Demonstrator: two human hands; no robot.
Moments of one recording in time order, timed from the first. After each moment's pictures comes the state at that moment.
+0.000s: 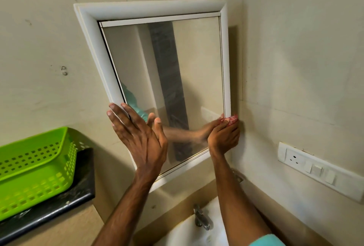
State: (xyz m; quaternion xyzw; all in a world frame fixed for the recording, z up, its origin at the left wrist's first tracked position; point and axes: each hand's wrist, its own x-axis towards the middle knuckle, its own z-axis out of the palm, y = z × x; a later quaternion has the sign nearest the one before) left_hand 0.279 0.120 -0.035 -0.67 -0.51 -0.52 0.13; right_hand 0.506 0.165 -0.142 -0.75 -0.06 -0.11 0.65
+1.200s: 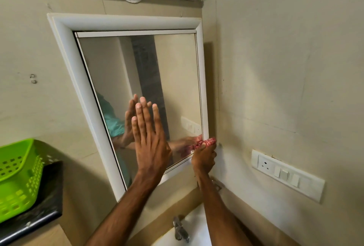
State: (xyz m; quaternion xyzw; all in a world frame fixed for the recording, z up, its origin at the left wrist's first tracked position) left_hand 0.329 0.080 -0.021 -0.82 -0.38 -0.40 0.12; right_hand 0.498 0.122 -0.164 -0.78 -0.10 0.04 0.61
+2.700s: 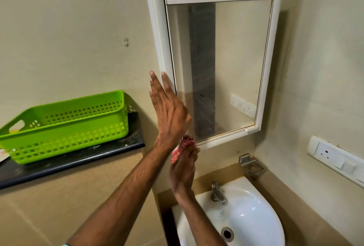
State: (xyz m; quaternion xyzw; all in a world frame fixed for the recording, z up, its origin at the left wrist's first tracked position) left_hand 0.222 0.101 -0.020 -0.75 -0.44 -0.49 0.07; right_hand 0.225 0.080 -0.207 -0.72 -0.43 0.12 0.53
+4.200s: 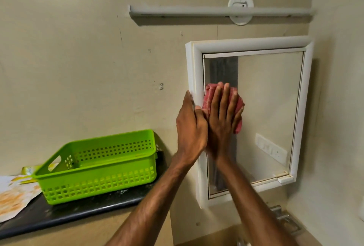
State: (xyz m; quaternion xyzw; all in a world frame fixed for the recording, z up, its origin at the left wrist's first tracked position) left_hand 0.198 0.099 0.075 -0.69 -0.37 -0.61 -0.11; right_hand 0.291 0.155 0.027 -0.65 -0.45 -0.39 0.47
